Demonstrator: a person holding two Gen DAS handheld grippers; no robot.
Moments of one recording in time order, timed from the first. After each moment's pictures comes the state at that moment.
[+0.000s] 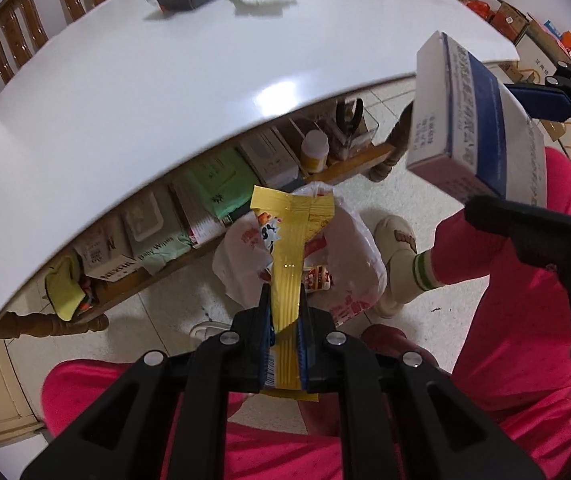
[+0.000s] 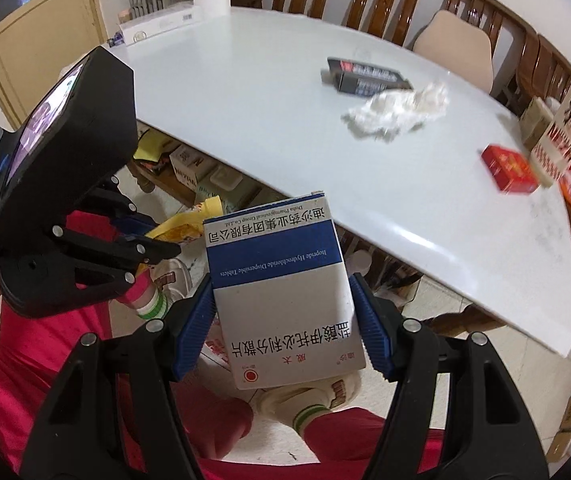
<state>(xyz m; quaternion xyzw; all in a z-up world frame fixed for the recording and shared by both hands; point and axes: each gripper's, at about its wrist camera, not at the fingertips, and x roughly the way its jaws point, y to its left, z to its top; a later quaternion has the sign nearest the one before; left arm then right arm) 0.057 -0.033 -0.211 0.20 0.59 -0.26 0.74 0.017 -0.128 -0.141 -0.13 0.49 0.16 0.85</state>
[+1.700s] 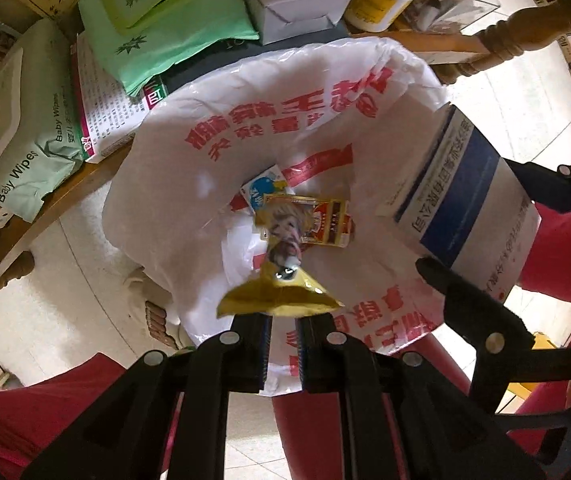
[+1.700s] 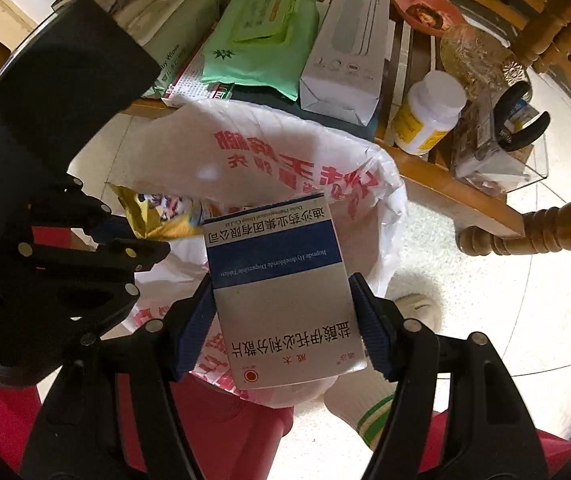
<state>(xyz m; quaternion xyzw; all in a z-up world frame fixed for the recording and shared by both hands) 0.116 -0.052 -0.444 0.18 0.76 -0.20 0.60 0.087 -0.132 -0.403 -0.04 0.67 0.10 0.74</state>
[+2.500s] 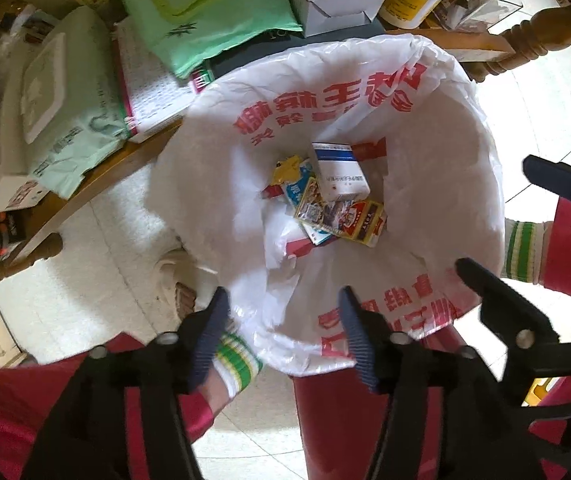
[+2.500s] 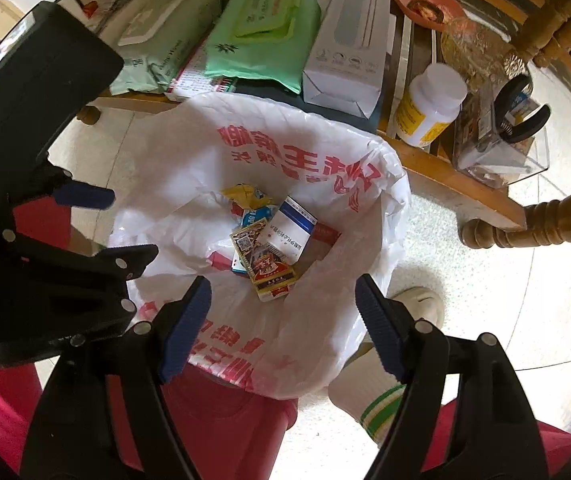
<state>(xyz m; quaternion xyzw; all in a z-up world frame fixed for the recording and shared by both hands) 0.109 -0.041 -0.428 0.21 0.75 -0.15 0.61 0.083 -0.132 -0.397 -0.04 0.67 0.11 0.73</state>
